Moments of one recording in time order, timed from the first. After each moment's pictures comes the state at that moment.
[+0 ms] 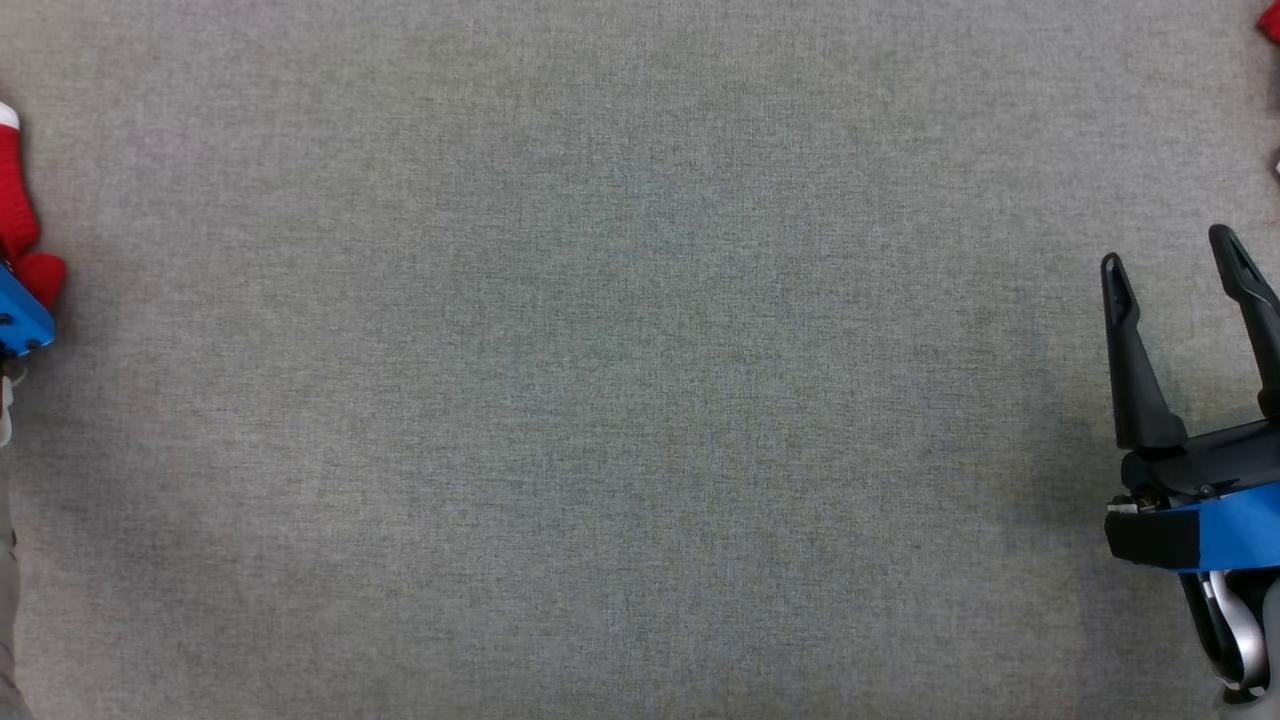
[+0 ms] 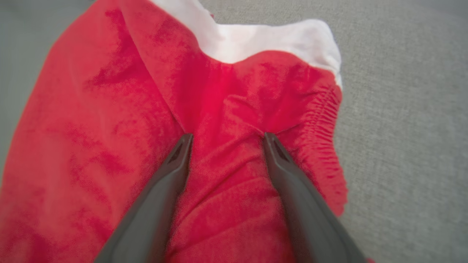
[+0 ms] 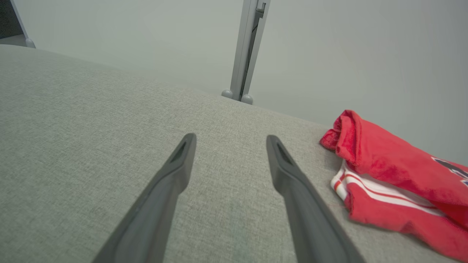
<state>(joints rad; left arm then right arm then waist) -1.01 0.41 0.23 1.24 -0.14 -0.10 0.03 -0.20 -0.25 -0.06 -0.13 0.04 0.13 -0.15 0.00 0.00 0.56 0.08</state>
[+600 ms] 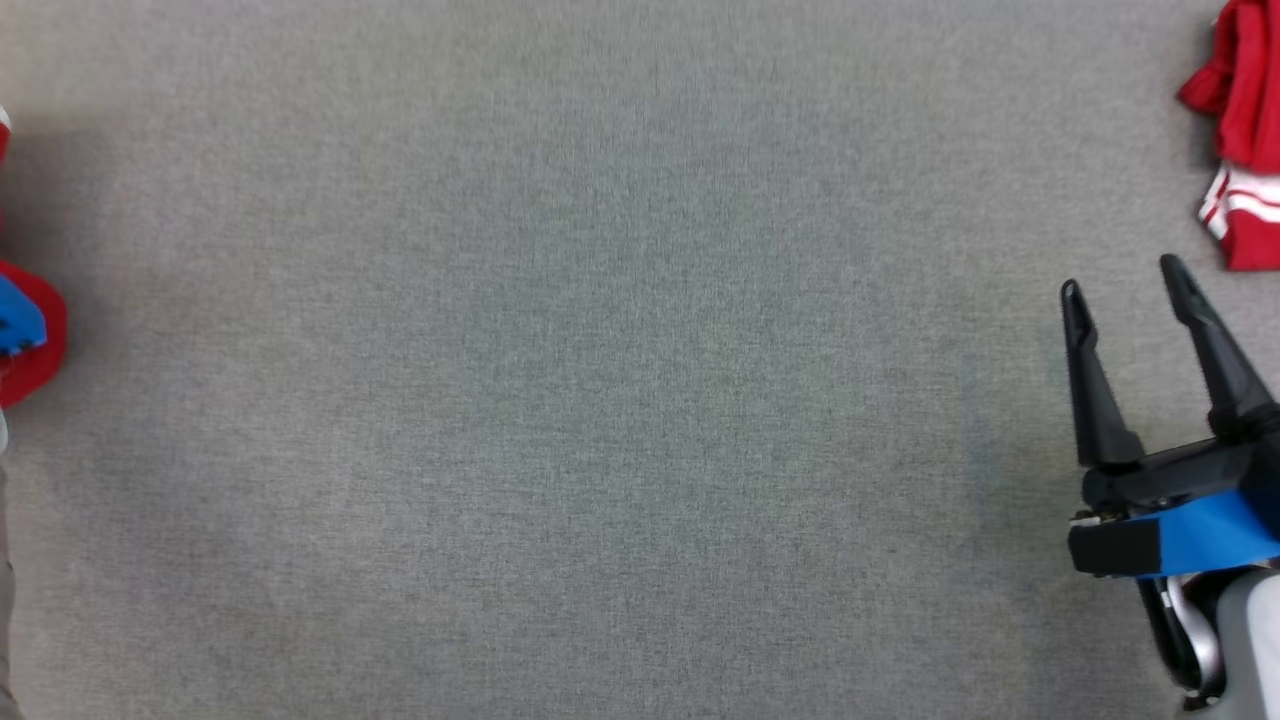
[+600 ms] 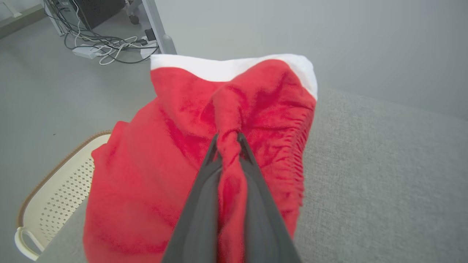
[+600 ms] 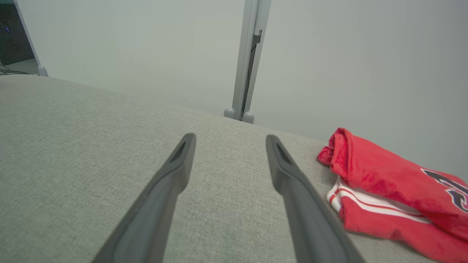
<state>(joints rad) -0.98 0.42 0.19 1.22 -0.16 -0.12 -0.10 -0.20 -0.22 -0.03 -0.06 0.07 0.13 -0.18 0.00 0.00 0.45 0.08</state>
